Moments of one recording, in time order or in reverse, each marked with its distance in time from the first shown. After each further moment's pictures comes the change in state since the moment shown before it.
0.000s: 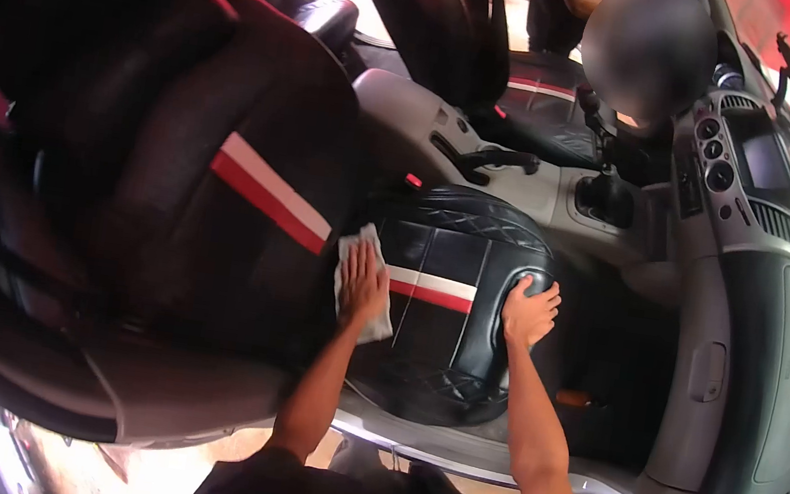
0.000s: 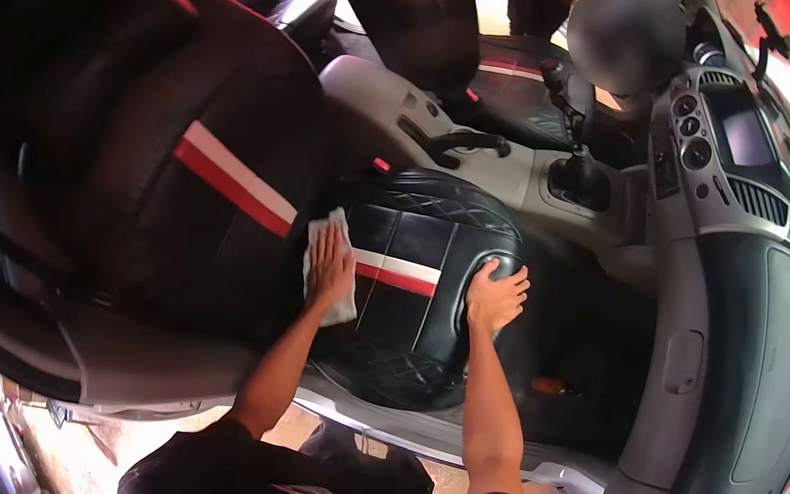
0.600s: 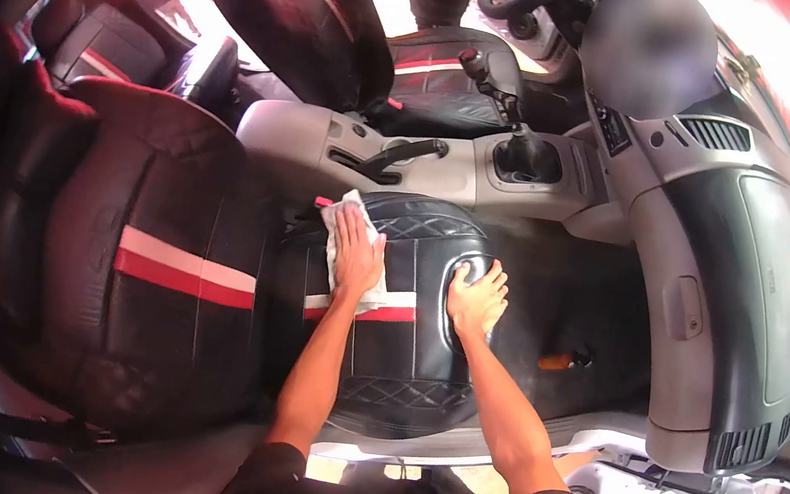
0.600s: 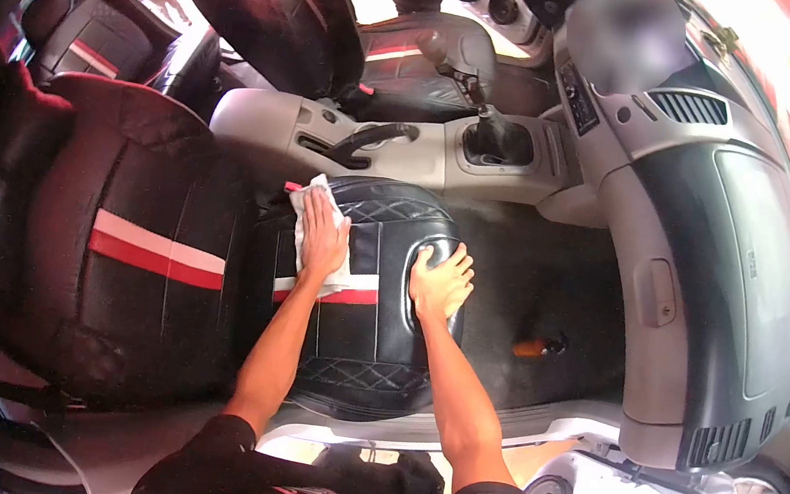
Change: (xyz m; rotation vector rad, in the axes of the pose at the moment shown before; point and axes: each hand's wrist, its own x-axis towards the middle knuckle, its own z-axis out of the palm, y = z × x) left_hand 0.110 0.116 0.030 -0.115 0.048 0.325; right_hand 0.002 -0.001 -0.001 0.039 -0.012 0.026
